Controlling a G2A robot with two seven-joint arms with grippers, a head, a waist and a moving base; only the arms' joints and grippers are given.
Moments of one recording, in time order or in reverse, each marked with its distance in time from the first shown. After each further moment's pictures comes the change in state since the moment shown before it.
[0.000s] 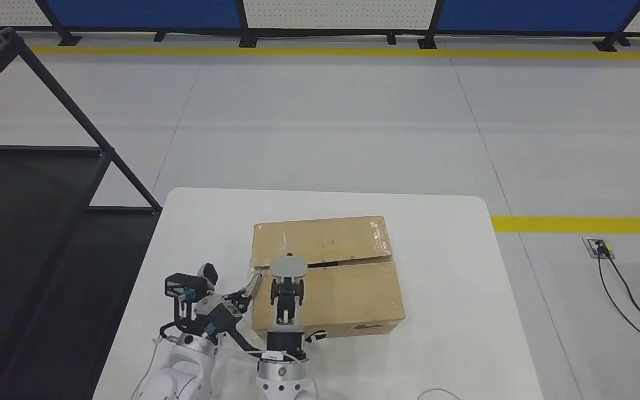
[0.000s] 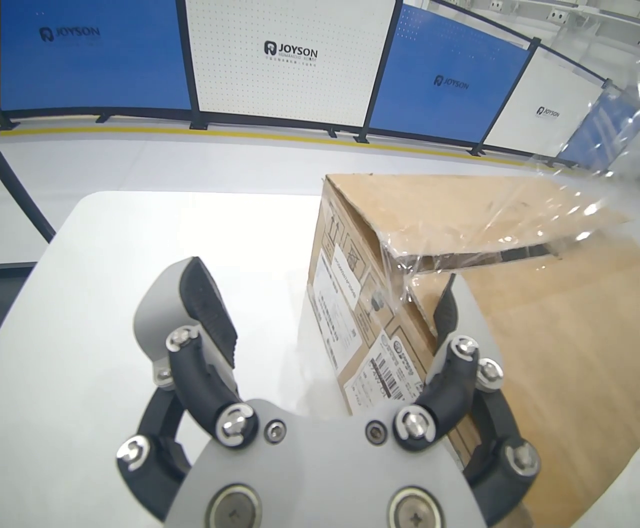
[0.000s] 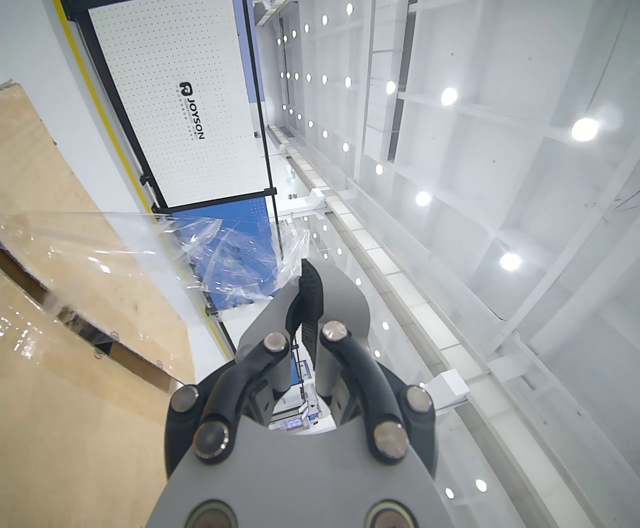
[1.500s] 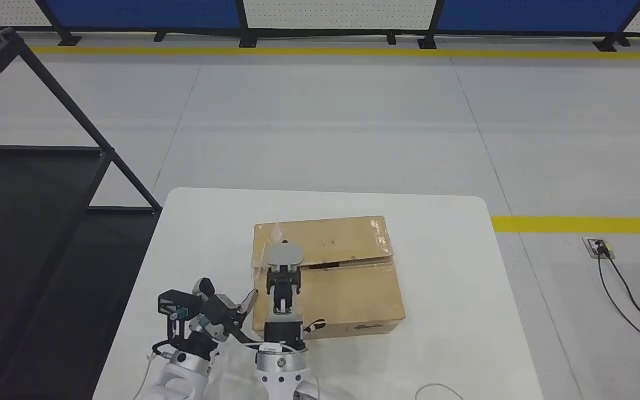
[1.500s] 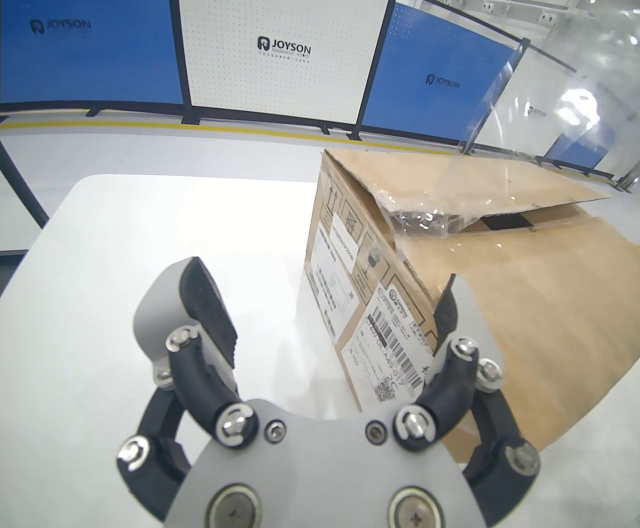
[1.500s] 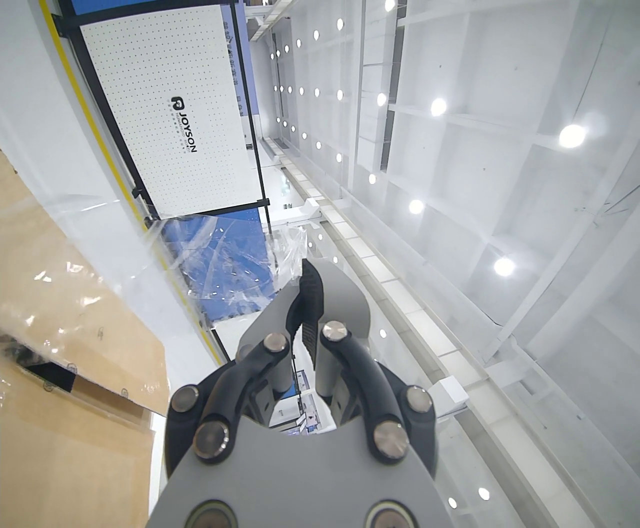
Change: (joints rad) left arm 0.089 0.010 -0.033 -0.025 -0.013 -0.050 0.047; right arm 0.004 0.007 0.054 -0.073 0.000 -0.047 -0.094
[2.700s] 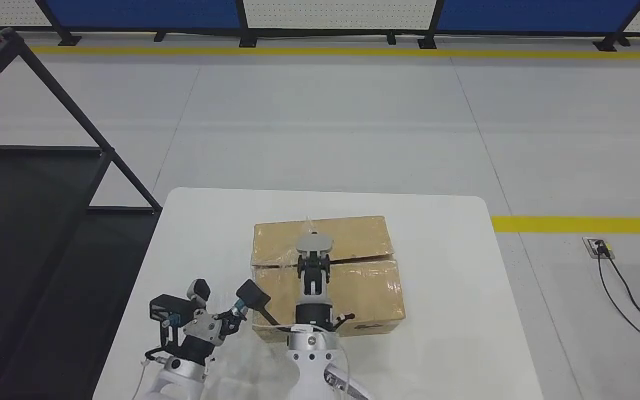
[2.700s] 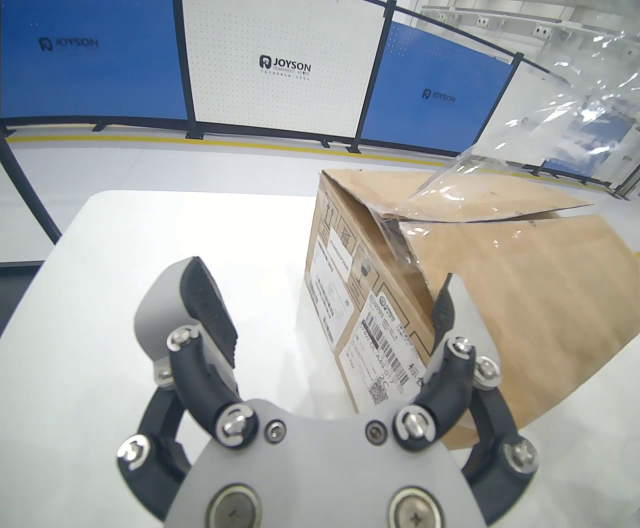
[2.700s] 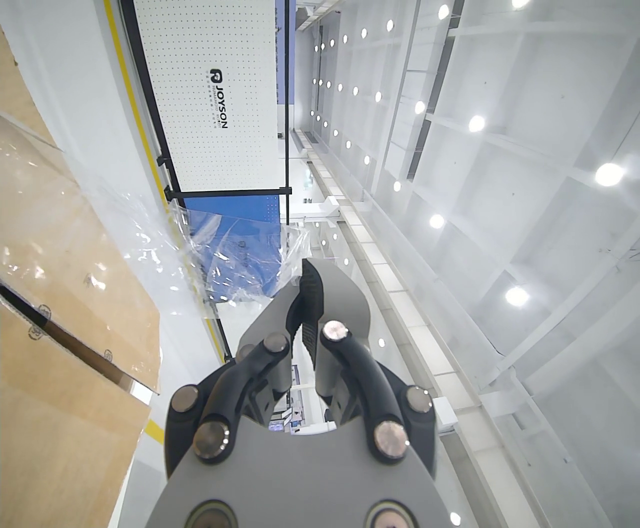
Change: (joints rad) left arm 0.046 0.005 -0.018 -0.060 0.006 0.002 0.029; right arm -0.121 0.063 0.190 -0.135 0.000 -0.196 -0.173
